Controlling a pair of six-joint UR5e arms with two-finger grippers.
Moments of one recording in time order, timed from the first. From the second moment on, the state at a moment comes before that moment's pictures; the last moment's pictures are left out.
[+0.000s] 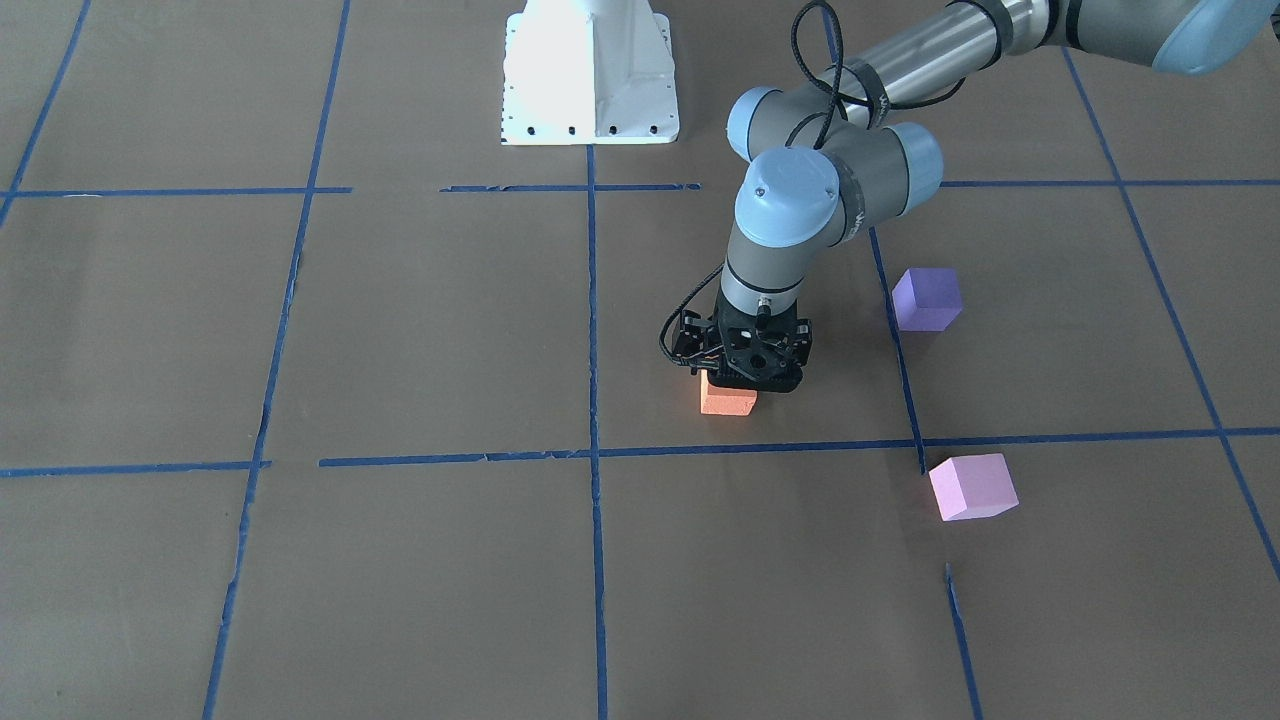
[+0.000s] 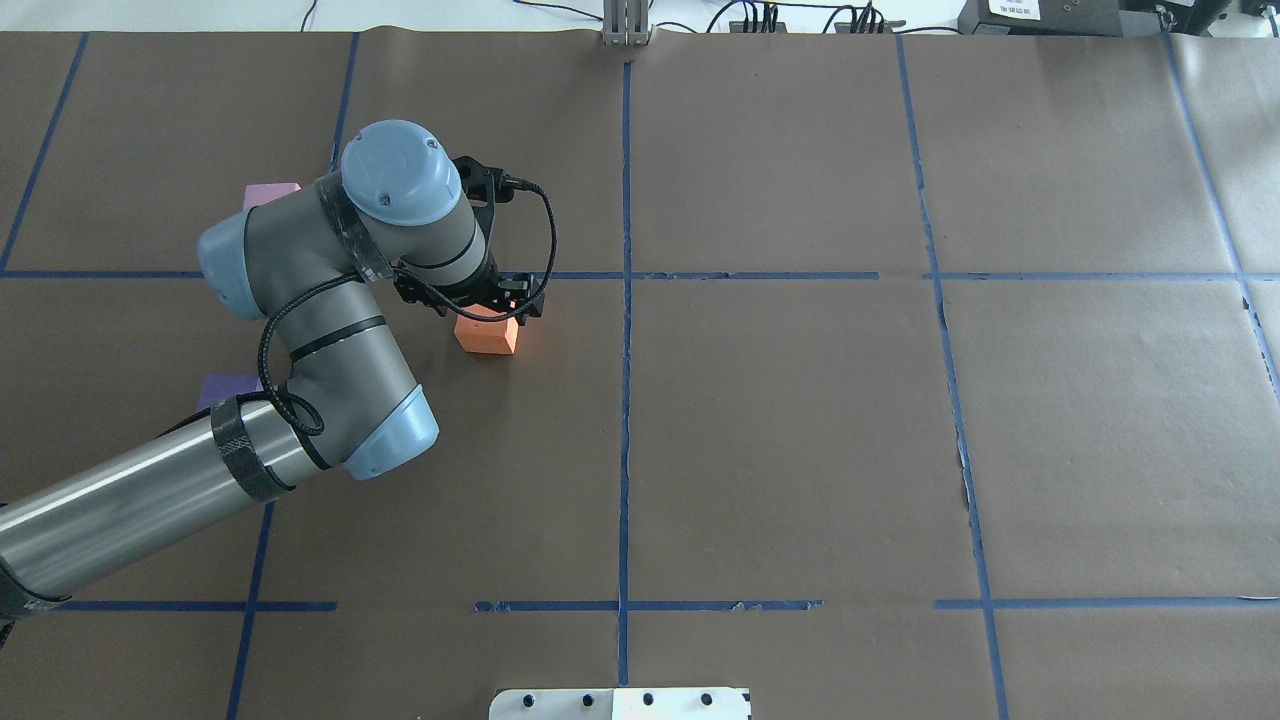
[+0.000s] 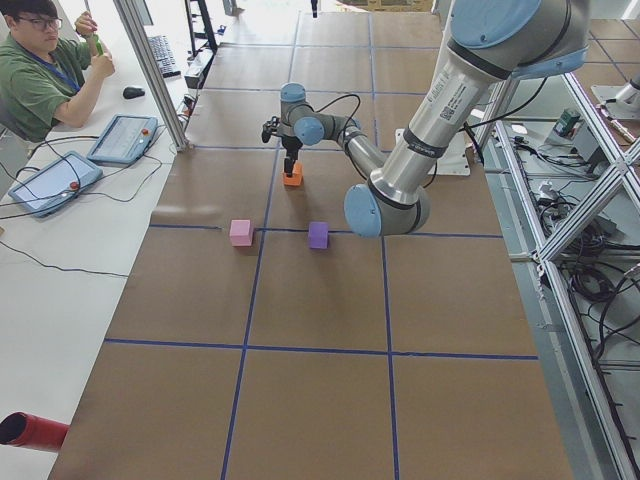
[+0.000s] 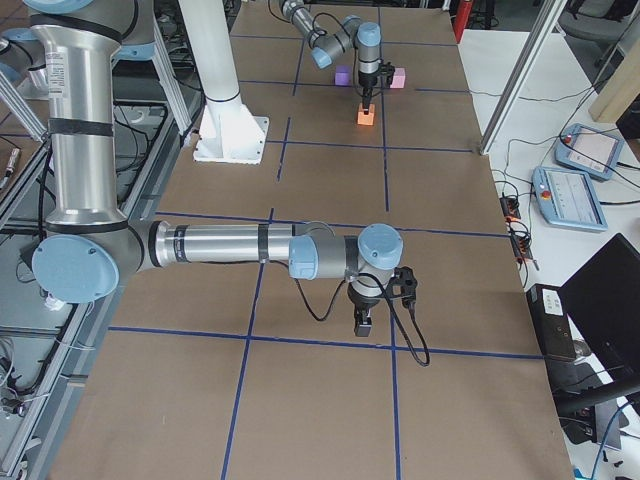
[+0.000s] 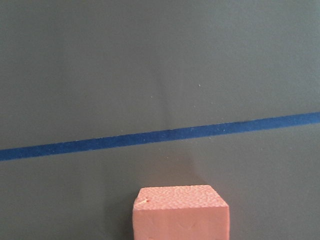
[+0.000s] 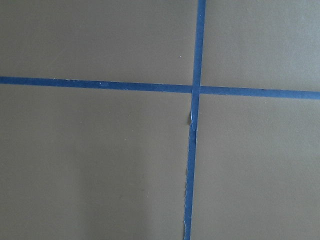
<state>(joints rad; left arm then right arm) -0.65 -2.26 -1.49 -1.70 -1.94 -0.97 1.48 -1.59 1.63 -1.57 2.36 0.05</state>
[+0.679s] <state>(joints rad) -0.65 -2.27 -1.43 -1.75 -1.94 -0.97 1.48 -1.59 1.63 -1.57 2.36 0.05</state>
